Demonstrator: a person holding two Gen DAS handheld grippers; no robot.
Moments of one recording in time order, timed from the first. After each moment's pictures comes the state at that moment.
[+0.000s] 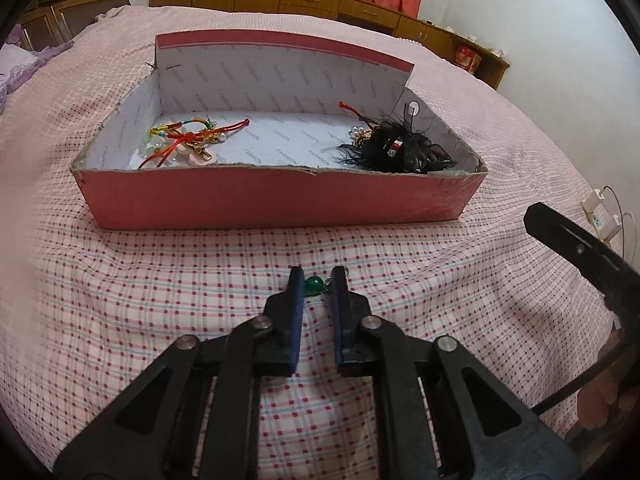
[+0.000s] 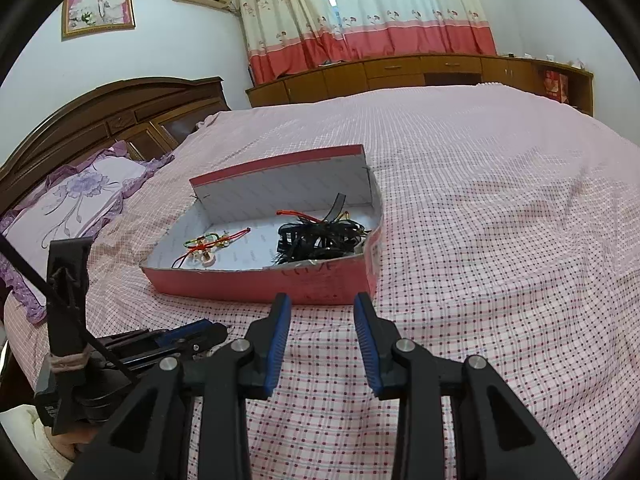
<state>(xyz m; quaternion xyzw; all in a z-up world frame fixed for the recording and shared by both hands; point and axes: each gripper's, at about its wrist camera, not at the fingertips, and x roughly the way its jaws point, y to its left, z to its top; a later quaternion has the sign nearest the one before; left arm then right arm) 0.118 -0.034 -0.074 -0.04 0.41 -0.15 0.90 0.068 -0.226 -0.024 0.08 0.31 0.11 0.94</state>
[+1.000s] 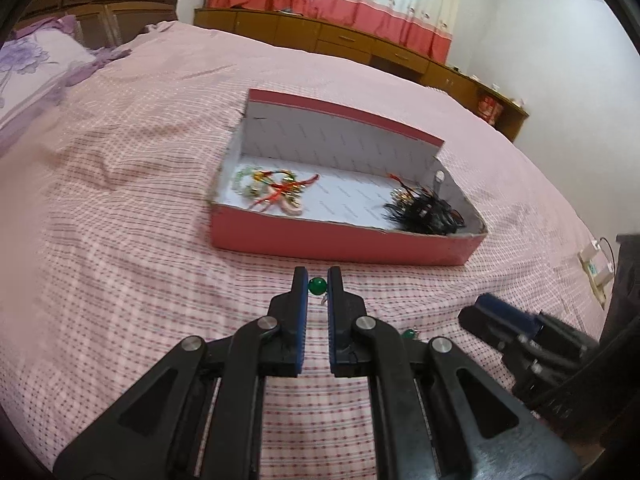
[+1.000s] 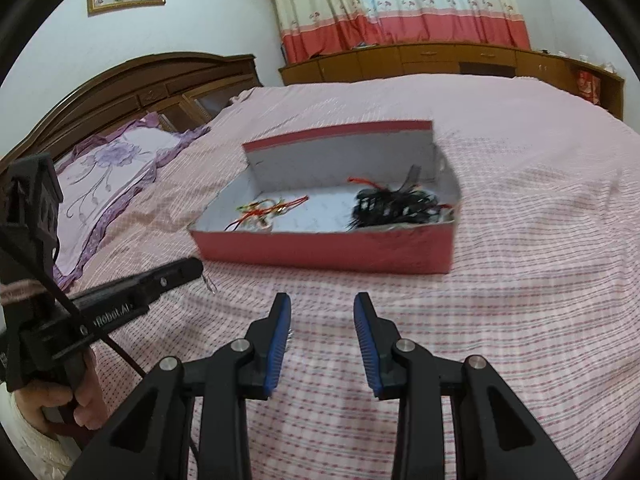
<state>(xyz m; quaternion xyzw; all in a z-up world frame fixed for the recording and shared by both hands) 0.083 0.034 -0.028 -0.10 0.36 -0.10 0.92 0.055 -0.165 -0.033 0.05 0.35 0.17 0.92</state>
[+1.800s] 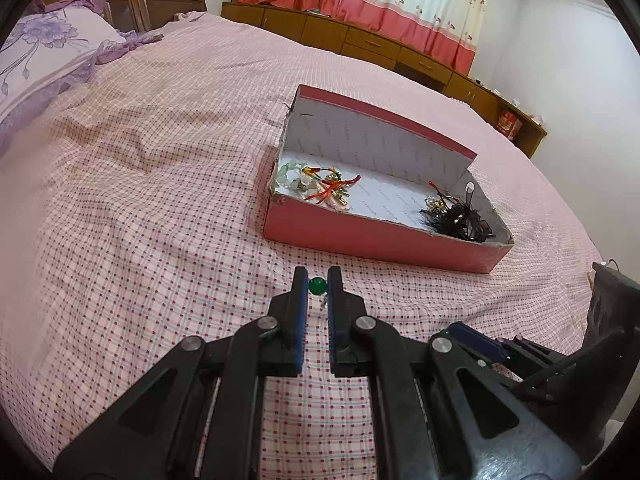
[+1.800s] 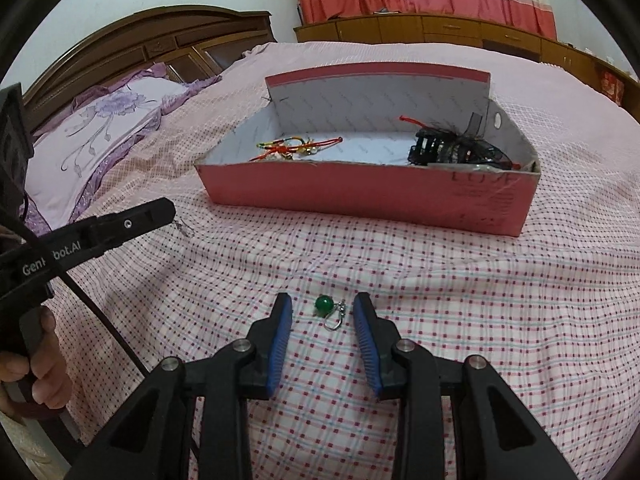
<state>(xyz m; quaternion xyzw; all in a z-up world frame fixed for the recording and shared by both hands) 0.080 0.062 -0.037 -0.12 0.37 -0.06 0.92 0.072 -0.119 -0.072 0.01 0.40 0.18 0.90</state>
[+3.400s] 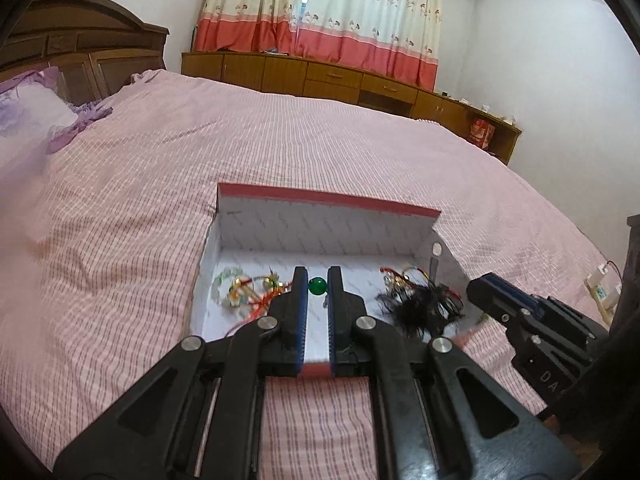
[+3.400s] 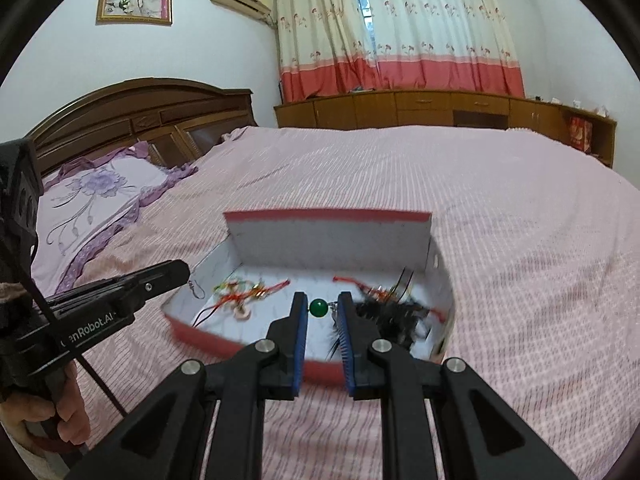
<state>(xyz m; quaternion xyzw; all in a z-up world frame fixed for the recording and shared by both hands) 0.146 0.010 0.013 -0.07 0.29 -0.10 0.95 0.119 -0.167 0.014 0.02 0.26 0.13 0.96</state>
